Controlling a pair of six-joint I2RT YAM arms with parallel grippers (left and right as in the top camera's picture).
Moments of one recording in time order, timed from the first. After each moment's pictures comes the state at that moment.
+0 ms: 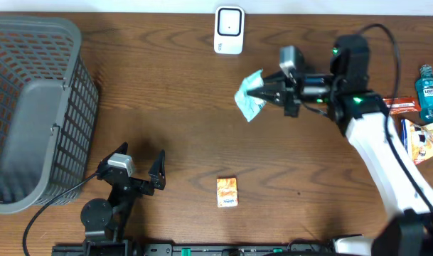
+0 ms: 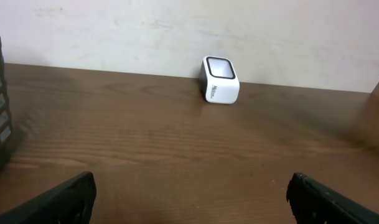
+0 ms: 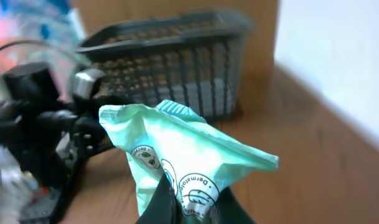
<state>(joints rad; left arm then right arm) 0.04 0.03 0.03 -0.11 0.34 -0.17 0.15 1.54 1.17 -0.17 -1.30 -0.34</state>
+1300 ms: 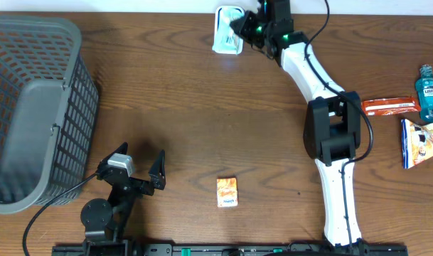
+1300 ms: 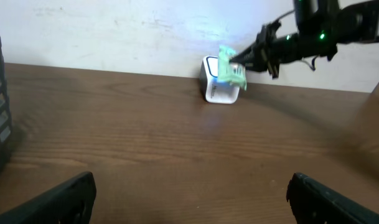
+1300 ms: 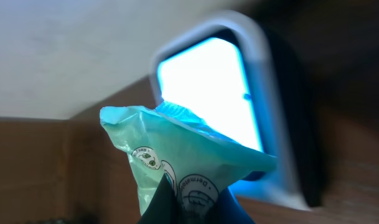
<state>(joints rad) 0.04 0.03 0.03 -0.11 0.34 -0.17 0.26 2.52 2.16 -0.26 -0.42 0.81</state>
